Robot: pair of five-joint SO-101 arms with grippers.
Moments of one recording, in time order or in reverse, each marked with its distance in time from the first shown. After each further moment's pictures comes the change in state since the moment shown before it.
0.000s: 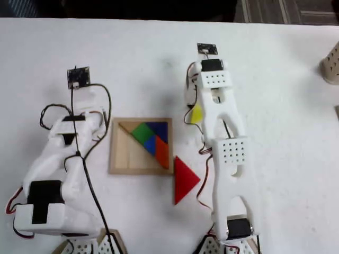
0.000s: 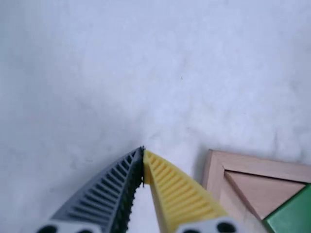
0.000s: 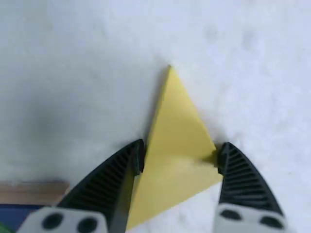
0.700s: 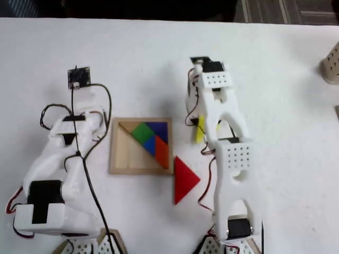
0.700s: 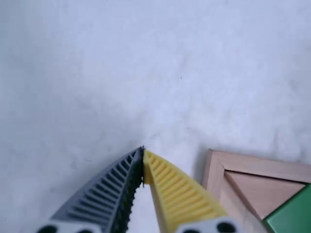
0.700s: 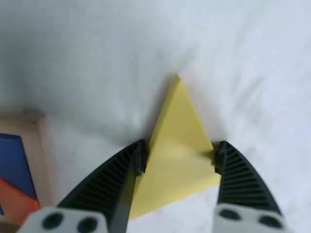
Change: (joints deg) left arm 0.0 0.0 0.0 0.0 0.0; right arm 0.4 -12.0 20.6 0.9 9.3
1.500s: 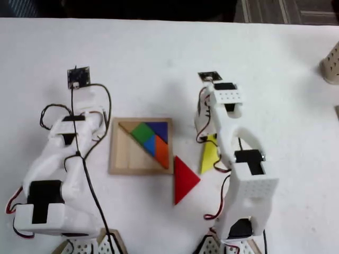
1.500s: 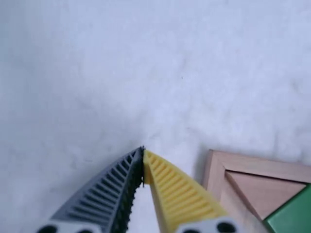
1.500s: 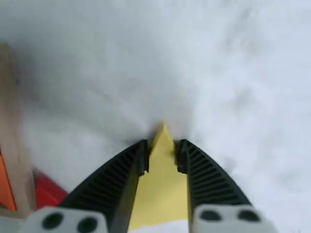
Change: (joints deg) left arm -0.1 0.0 0.0 0.0 0.0; right arm 4.5 -25.7 40.9 -19.3 5.1
